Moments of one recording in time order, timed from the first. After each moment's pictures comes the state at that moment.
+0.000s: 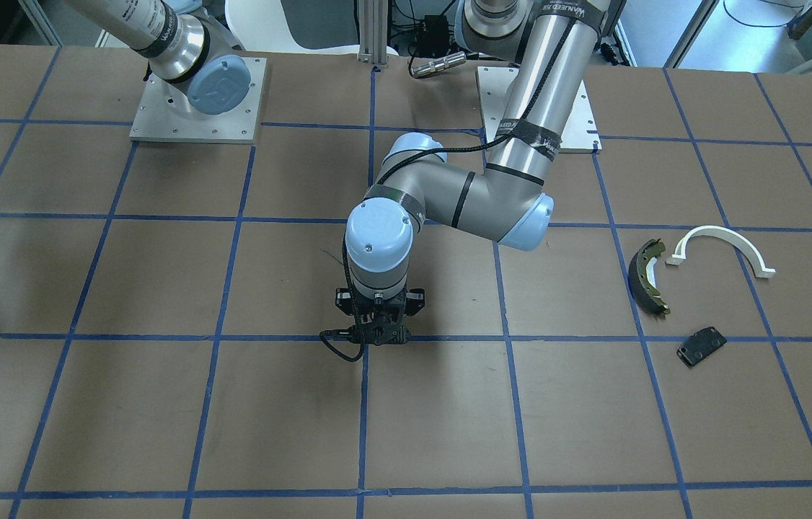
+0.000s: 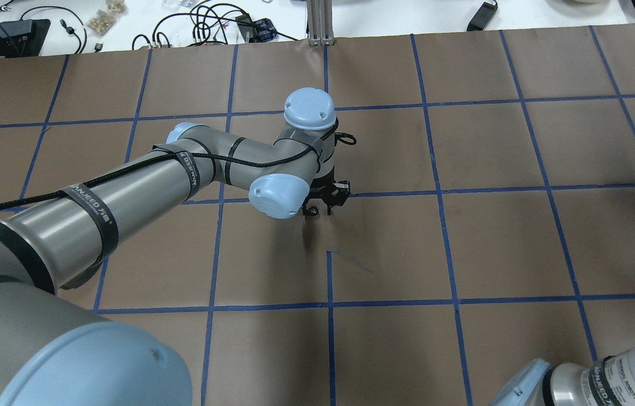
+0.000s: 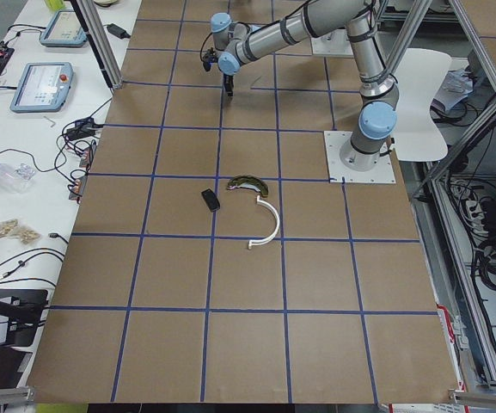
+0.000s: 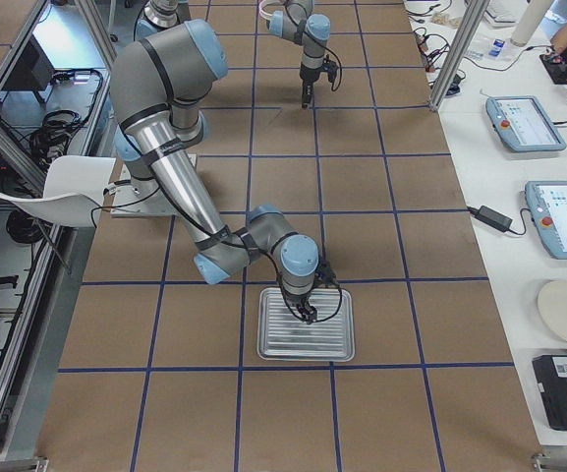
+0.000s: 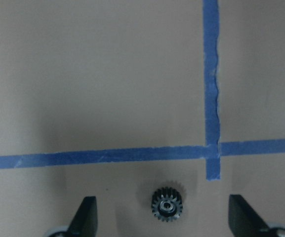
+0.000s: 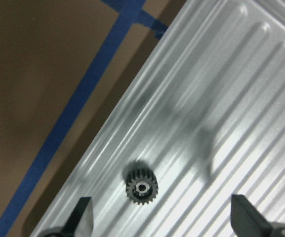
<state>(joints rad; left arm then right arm) -1.95 -2.13 -1.67 -1.00 1.56 -0.37 0.61 -1.05 1.74 -2.31 -1.58 -1.53</state>
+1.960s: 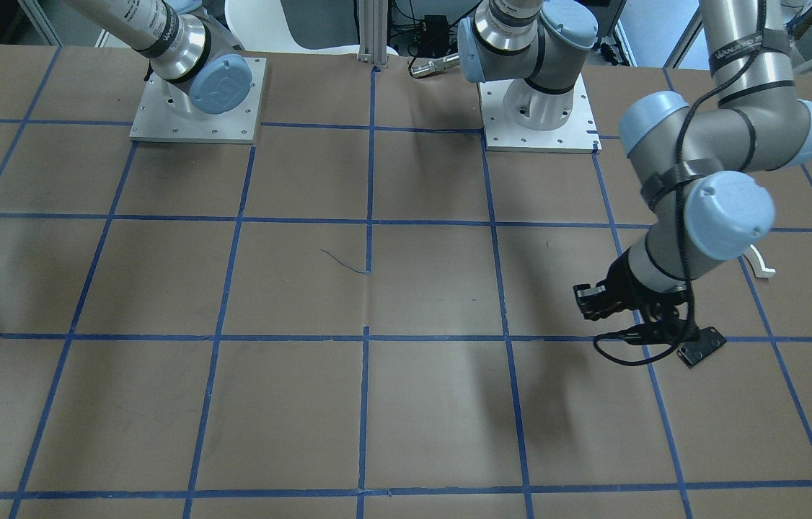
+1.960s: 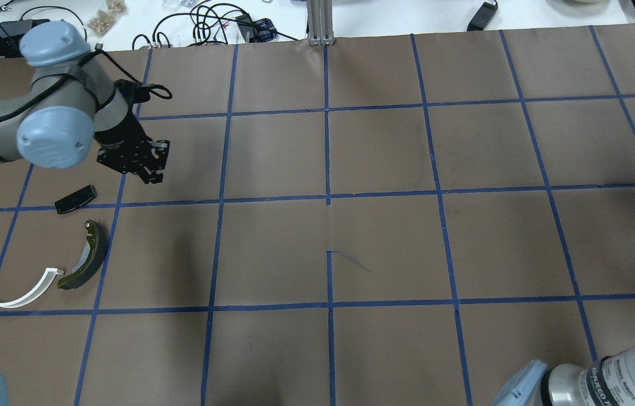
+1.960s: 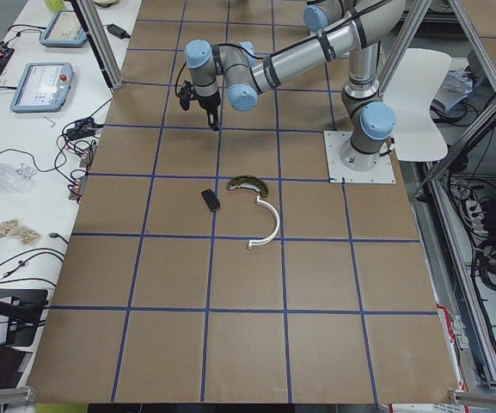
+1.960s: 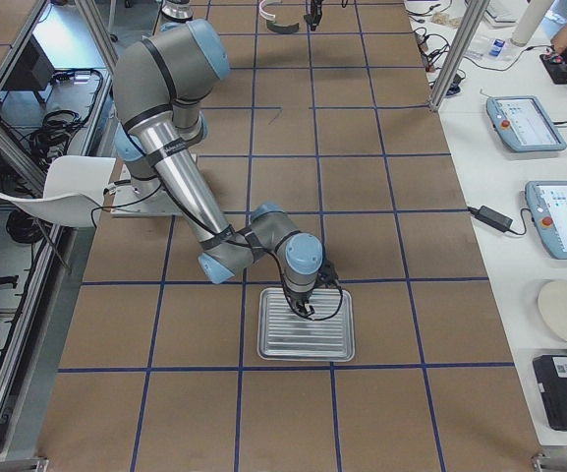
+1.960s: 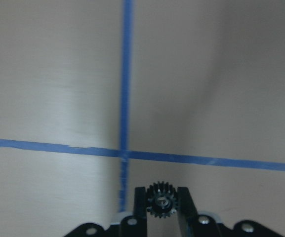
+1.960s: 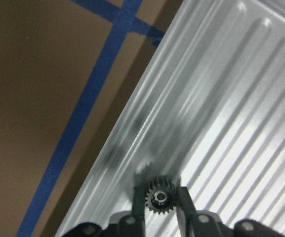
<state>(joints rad) -1.33 -1.85 -1.78 -1.19 1.57 0.17 0.63 -1.05 1.74 -2.29 -1.60 -1.42</state>
